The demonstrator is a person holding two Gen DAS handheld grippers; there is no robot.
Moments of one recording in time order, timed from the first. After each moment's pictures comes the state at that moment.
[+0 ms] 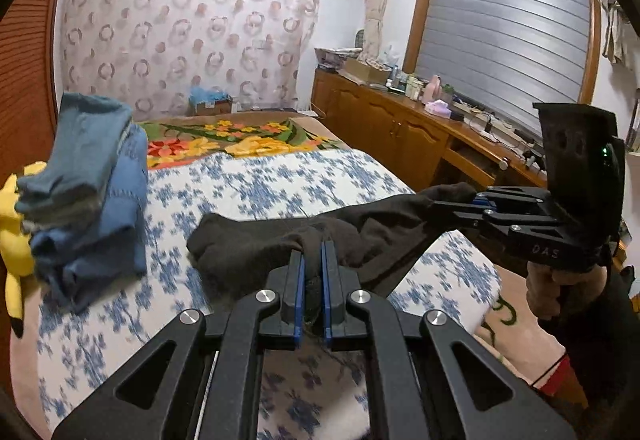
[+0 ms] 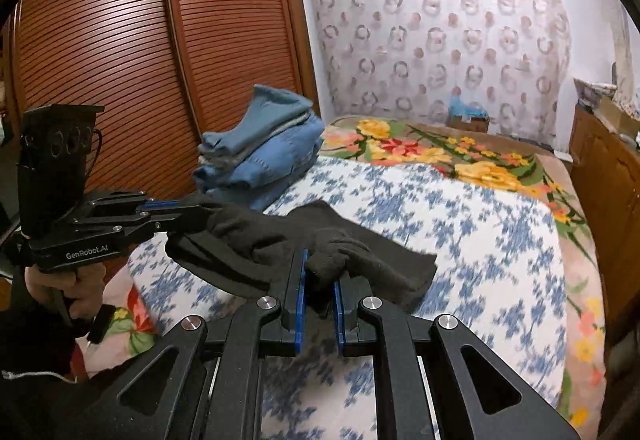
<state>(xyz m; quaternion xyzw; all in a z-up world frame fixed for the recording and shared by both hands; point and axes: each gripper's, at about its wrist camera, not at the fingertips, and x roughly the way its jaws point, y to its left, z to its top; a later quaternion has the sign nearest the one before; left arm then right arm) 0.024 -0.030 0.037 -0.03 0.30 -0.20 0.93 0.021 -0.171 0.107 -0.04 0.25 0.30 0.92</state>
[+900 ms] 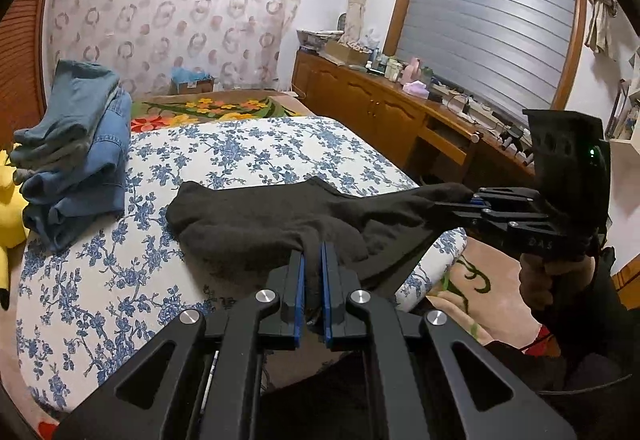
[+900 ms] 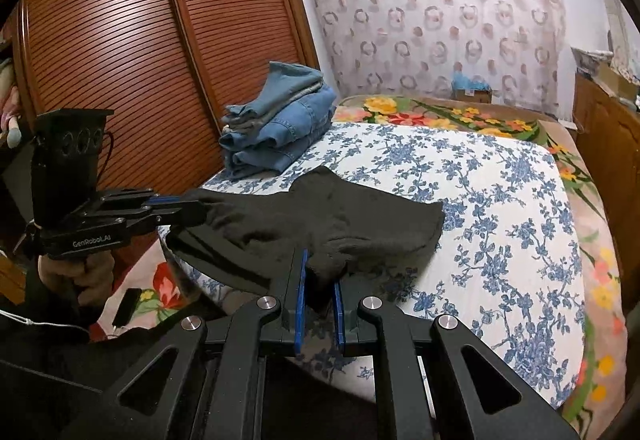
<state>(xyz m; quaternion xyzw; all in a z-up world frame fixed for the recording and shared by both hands) -0.029 -0.038 0.020 -0.04 0.32 -0.23 0.92 -0.043 -0.190 0.083 -0.01 0.27 0.31 0.91</state>
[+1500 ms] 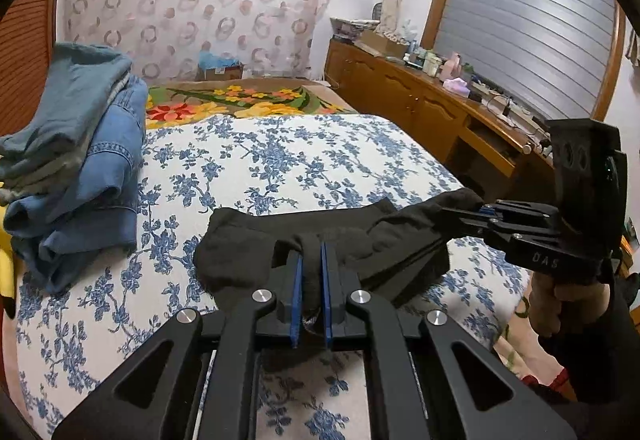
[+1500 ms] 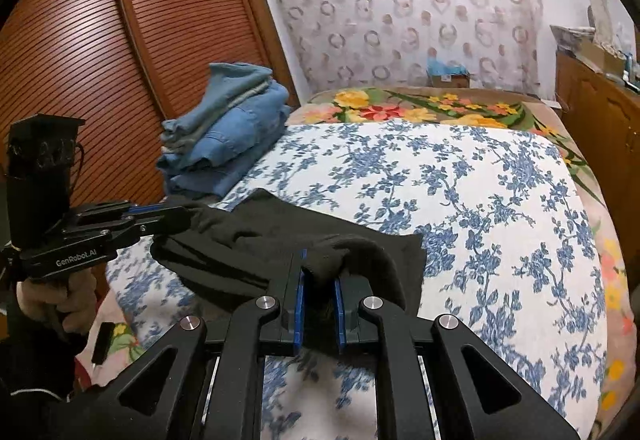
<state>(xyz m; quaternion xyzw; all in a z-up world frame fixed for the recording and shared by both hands) 0.070 -0.028 -0.002 -0.04 0.35 -0.18 0.92 0.062 -0.170 0.054 0.02 0.30 0.27 0.92</state>
